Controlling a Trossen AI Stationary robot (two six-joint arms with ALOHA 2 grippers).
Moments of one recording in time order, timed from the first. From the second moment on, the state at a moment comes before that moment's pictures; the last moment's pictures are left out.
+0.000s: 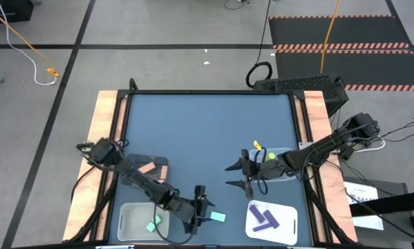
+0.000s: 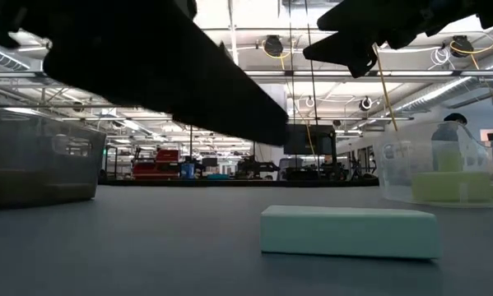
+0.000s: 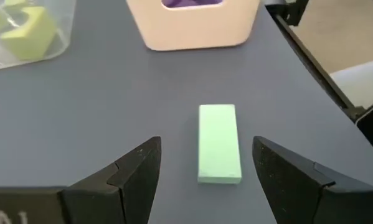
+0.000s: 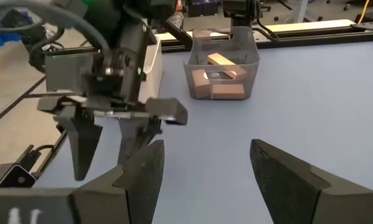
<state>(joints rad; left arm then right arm) -0.57 1.99 1.09 0.31 -0.31 -0.16 0.39 1.34 0.60 0.40 0.29 0.25</state>
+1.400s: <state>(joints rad) -0.53 2.09 1.09 0.41 -0.25 -0.17 0.39 1.34 0.60 0.29 0.29 0.36</state>
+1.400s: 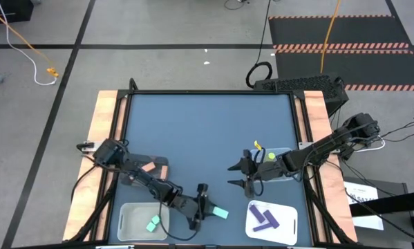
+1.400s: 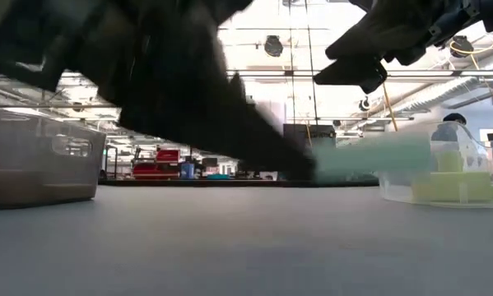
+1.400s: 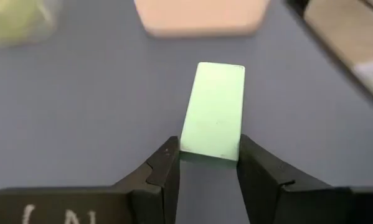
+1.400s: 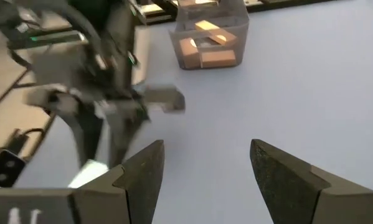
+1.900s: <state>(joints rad) -0.52 1.72 1.09 0.01 -1.09 -0.24 0.39 1.34 0.60 0.21 0.40 0.43</state>
